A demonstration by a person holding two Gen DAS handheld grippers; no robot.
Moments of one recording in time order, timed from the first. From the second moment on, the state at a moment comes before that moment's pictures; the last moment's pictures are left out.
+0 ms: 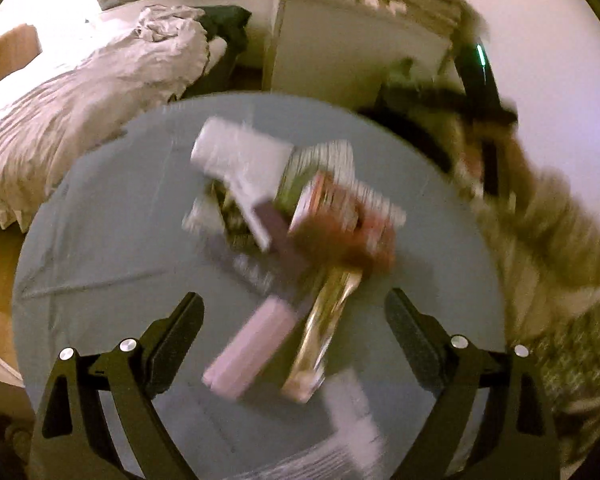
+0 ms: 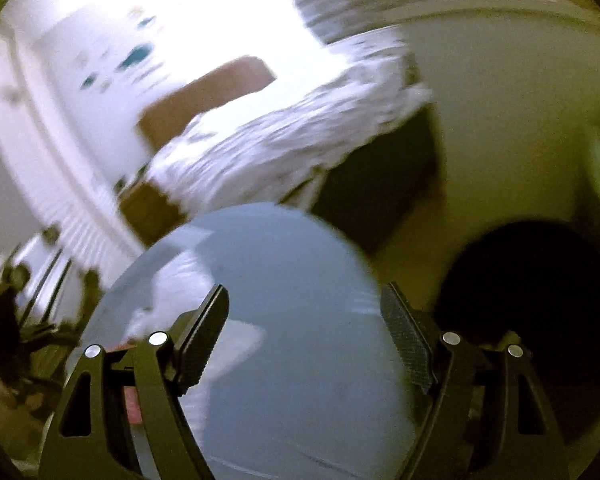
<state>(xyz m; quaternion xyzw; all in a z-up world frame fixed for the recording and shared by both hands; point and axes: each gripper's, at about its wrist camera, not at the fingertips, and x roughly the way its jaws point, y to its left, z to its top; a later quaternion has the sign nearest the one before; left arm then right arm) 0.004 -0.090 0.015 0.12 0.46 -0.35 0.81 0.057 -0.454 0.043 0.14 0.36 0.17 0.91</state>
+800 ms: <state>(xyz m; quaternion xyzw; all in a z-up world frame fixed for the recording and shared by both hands) 0.012 -0.042 -0.027 0.04 0.45 -0.35 0.82 0.236 -0.187 0.002 -0.18 0.52 0.23 0.80</state>
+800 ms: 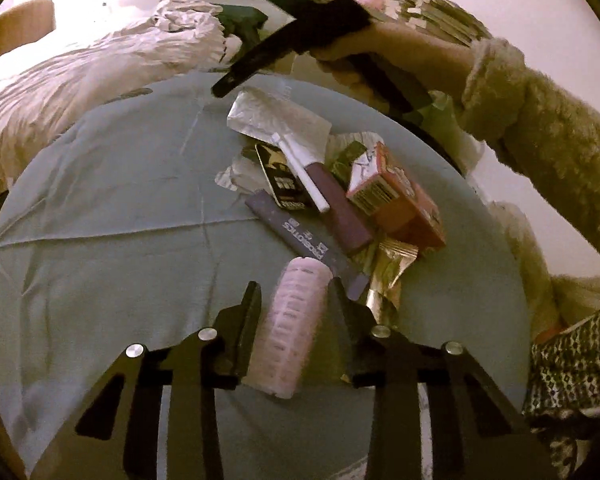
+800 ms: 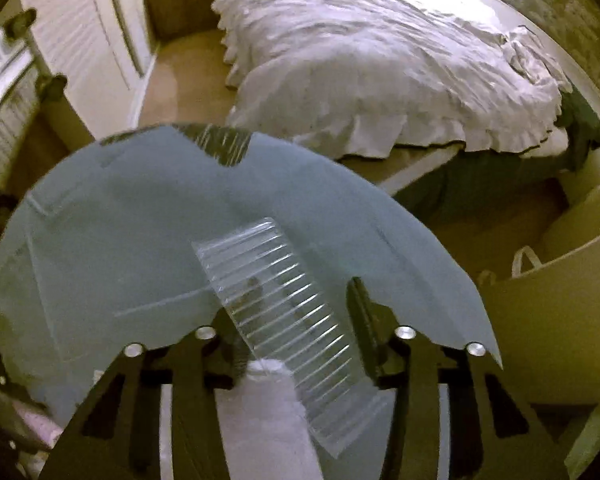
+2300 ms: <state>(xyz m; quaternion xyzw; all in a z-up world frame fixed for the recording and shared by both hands) 0.147 -0.435 0.024 -0.01 0.44 -0.52 0.73 -0.004 -0.677 -0.024 0.28 0.28 -0.12 0.91</state>
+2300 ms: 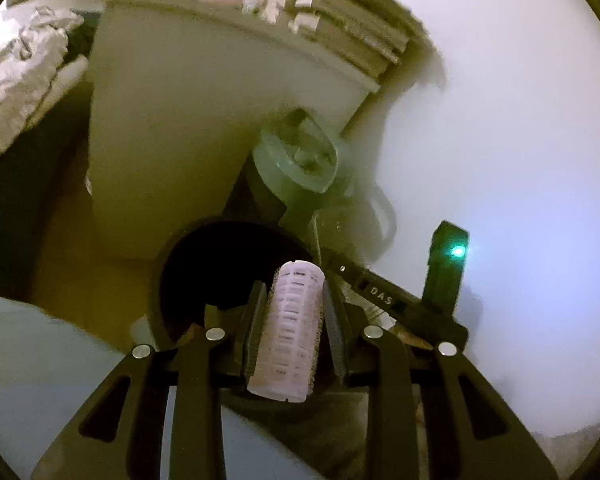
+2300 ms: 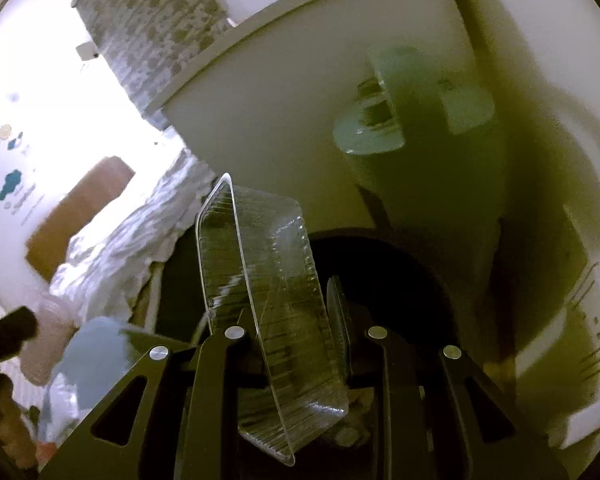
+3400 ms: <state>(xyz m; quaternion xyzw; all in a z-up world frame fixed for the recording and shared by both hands) 0.120 -0.426 0.028 -0.01 0.47 -0.46 0.75 0.009 -0.688 -0.042 0.32 0.29 -0.15 0.89</state>
